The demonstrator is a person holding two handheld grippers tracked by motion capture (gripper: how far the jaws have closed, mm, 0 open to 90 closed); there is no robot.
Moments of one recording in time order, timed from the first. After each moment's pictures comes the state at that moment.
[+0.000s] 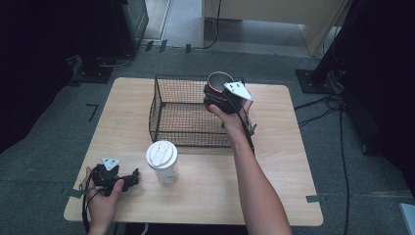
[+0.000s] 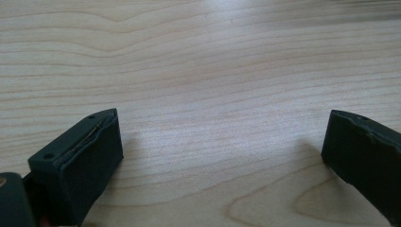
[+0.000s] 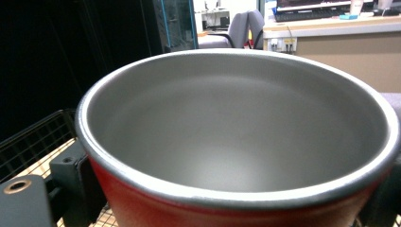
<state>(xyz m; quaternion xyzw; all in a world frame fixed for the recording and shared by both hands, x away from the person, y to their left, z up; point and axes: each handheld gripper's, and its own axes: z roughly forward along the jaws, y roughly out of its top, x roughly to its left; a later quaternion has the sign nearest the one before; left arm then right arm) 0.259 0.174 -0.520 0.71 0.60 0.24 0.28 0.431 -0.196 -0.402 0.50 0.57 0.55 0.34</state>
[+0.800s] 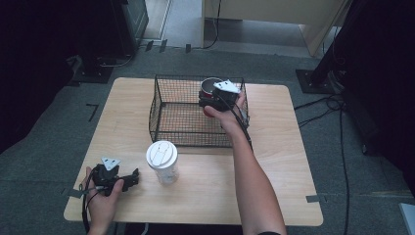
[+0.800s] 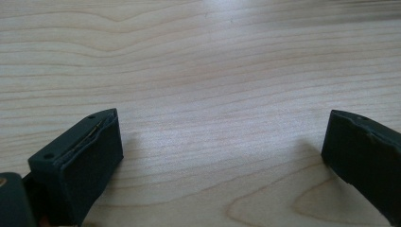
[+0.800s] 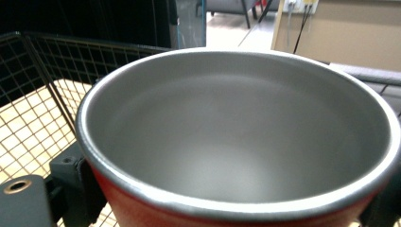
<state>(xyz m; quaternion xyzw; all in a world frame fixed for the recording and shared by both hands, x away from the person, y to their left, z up) 0.259 0.174 -0.520 0.71 0.60 0.24 0.28 0.464 -0.183 -0.430 0.49 0.66 0.48 0.31</state>
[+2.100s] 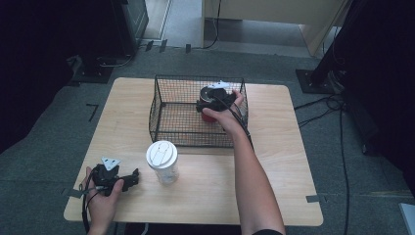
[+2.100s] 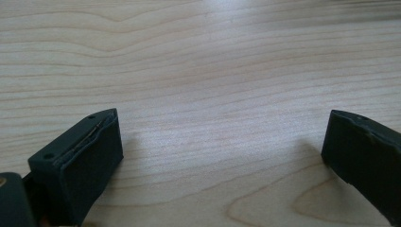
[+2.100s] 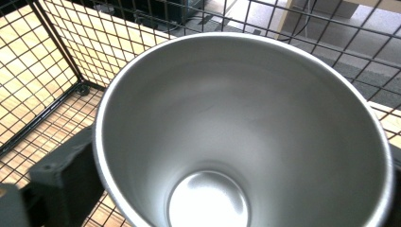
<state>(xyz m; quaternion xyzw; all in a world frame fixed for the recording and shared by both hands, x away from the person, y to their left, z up) 0.259 0.174 -0.520 0.71 0.60 0.24 0.28 0.474 -0.174 -0.436 0.50 0.74 0.38 0.26</state>
